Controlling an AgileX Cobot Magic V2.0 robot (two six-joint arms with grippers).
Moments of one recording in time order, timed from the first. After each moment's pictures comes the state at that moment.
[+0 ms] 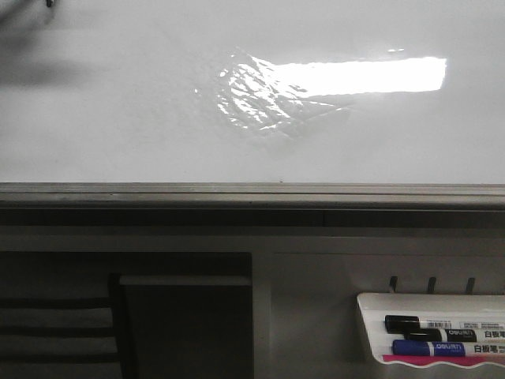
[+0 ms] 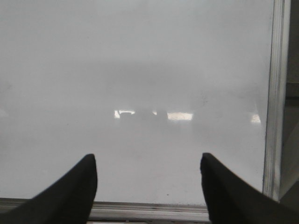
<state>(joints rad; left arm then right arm) -0.23 1.43 -0.96 0.09 -0.25 0.02 -0.05 0.57 -0.59 -0.19 0.42 0.11</state>
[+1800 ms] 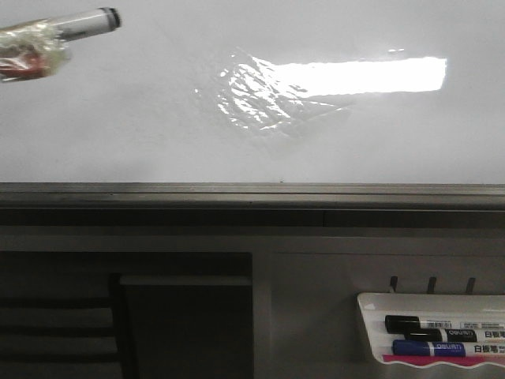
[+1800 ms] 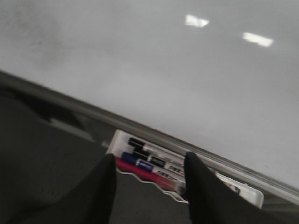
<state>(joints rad) -0.45 1.08 -1.00 -0.19 1.02 0.48 0.20 0.89 -0.95 0.10 0.89 -0.19</state>
